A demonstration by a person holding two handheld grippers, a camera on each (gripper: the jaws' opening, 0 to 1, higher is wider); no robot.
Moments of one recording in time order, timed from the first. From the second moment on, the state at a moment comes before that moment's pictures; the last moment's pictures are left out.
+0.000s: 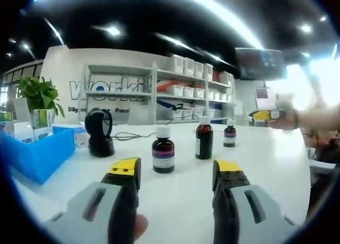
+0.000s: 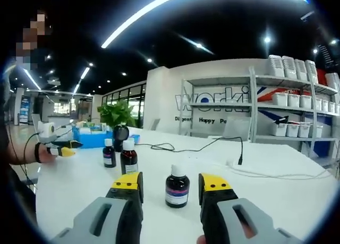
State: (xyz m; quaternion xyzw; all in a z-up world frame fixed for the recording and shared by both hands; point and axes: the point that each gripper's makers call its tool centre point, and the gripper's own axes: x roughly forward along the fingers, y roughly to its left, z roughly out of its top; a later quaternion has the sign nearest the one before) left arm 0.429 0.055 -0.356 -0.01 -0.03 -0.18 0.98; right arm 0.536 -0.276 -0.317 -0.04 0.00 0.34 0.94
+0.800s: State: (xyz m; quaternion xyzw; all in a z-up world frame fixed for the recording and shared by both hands) left arm 0.421 0.043 -0.353 0.02 -0.04 -0.18 0.98; right arm 0.570 -0.253 -0.320 -0.06 0.03 0.34 0.94
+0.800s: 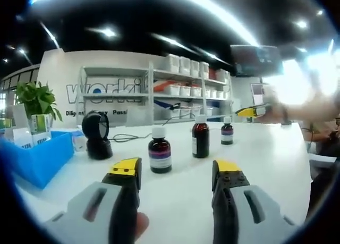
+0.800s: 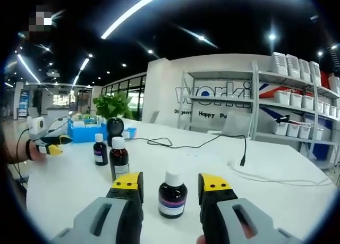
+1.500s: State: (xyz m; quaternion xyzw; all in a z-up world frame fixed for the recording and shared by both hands) left arm 0.426 0.052 -0.357 0.01 -0.03 -0.18 0.98; right arm 0.605 -0.232 -0.360 -0.08 0.08 0.38 0.92
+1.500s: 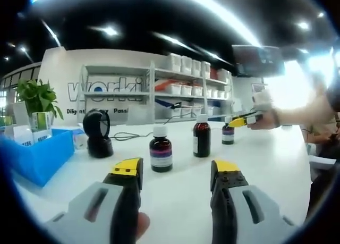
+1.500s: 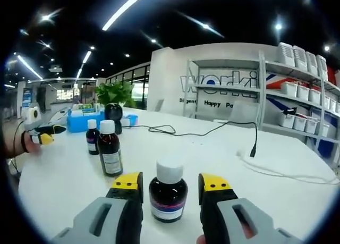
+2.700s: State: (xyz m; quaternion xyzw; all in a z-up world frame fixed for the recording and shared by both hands) left arm 0.430 0.058 -0.361 0.02 -0.03 -0.18 0.98; right arm 0.605 -0.223 -0.383 -0.07 0.10 0.37 0.92
